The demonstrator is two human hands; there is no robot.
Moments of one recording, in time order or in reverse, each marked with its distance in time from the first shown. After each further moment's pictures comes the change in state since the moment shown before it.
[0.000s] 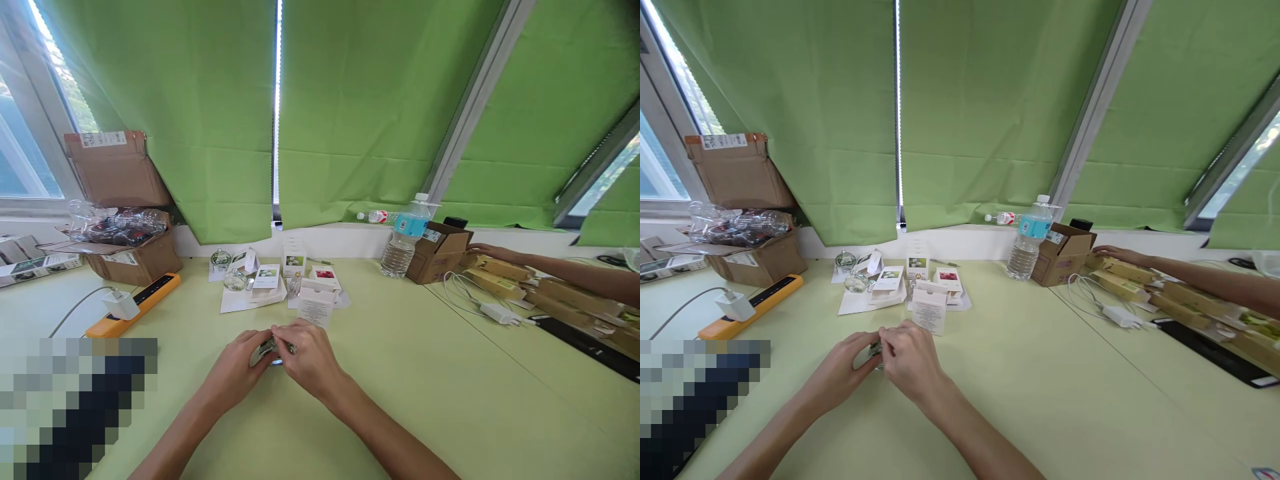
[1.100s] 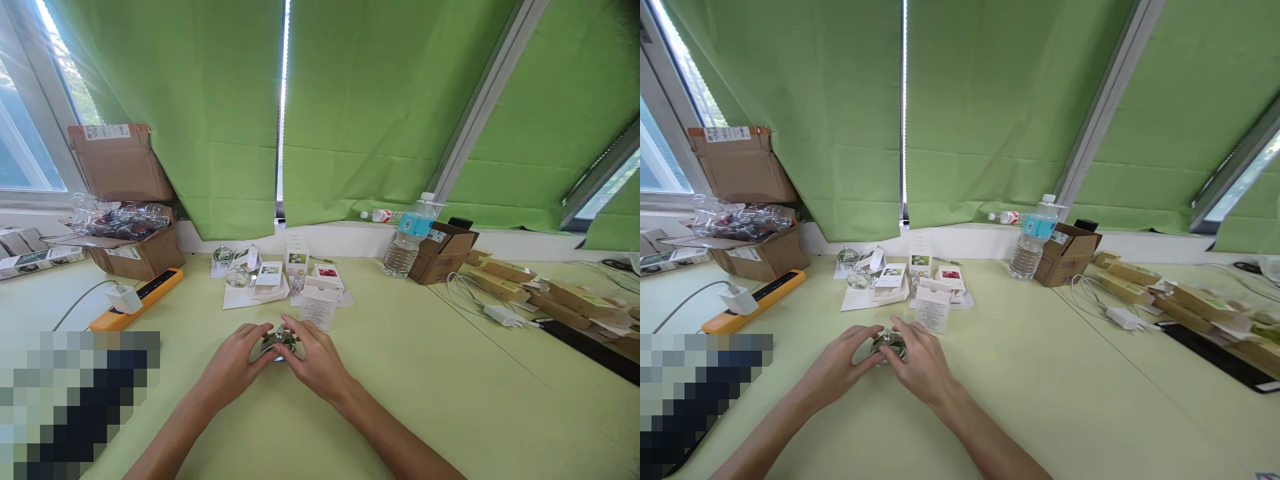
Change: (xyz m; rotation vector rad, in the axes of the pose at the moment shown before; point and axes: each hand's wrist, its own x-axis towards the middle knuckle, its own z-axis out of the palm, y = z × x) left_hand -0.005 -0.009 -0.006 0.079 0.070 0.025; right_hand -0.016 0.012 0.004 0.196 0.004 0.116
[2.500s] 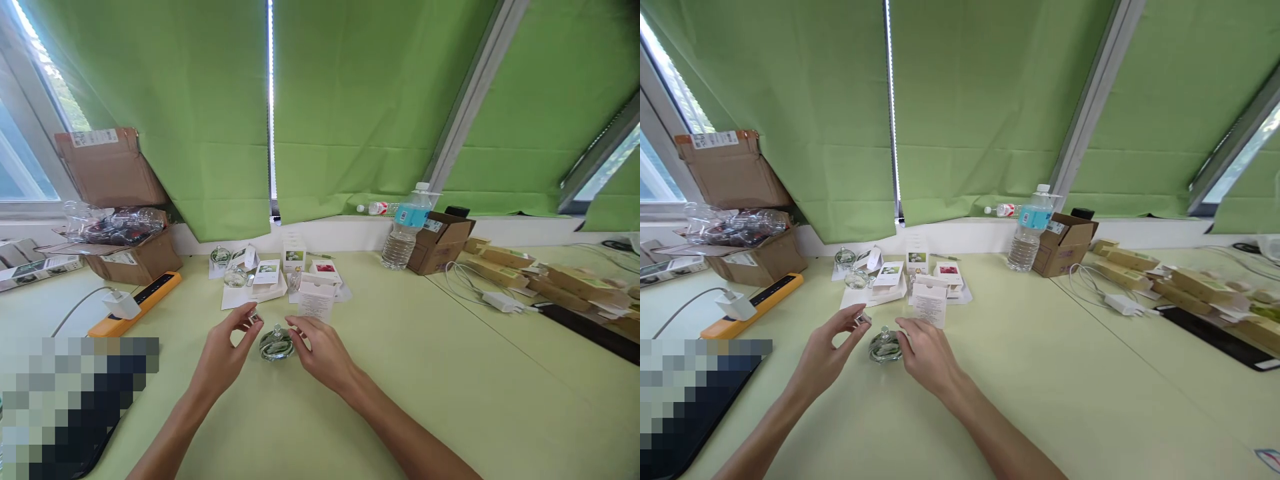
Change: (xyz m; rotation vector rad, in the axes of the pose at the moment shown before) left_hand 0.008 0.010 -0.013 -0.213 0.237 -0.189; right_hand 0.000 0.011 -0.011 -0.087 -0.033 0.043
